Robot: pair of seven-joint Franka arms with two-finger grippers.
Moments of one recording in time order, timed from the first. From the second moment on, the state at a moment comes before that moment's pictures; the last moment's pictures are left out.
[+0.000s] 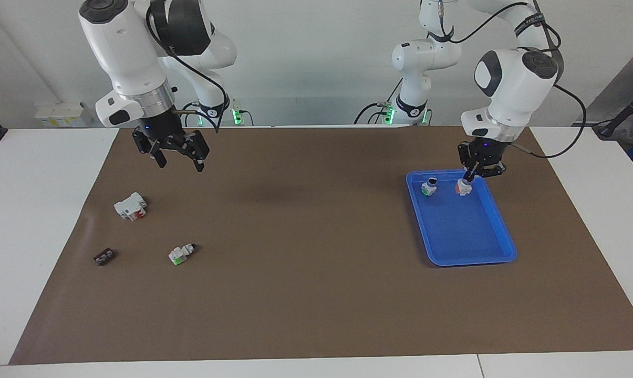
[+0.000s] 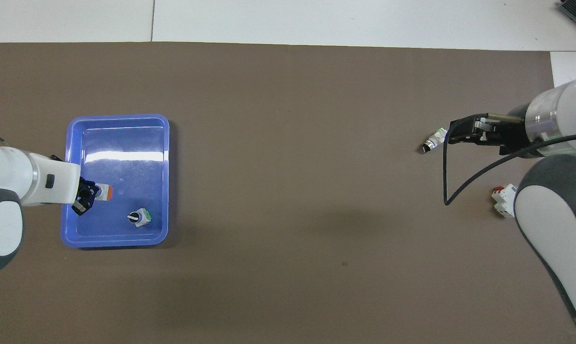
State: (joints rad) left arm 0.10 -0.13 -0.14 -2.19 -0.04 2.09 0.93; right arm 0.14 -0.01 -0.02 -1.69 0.01 1.77 0.33
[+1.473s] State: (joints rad) left arm 0.09 -0.05 -0.11 -2.17 -0.08 2.12 0.67; right arm 0.06 -0.08 -0.02 -1.66 0.01 1.58 0.22
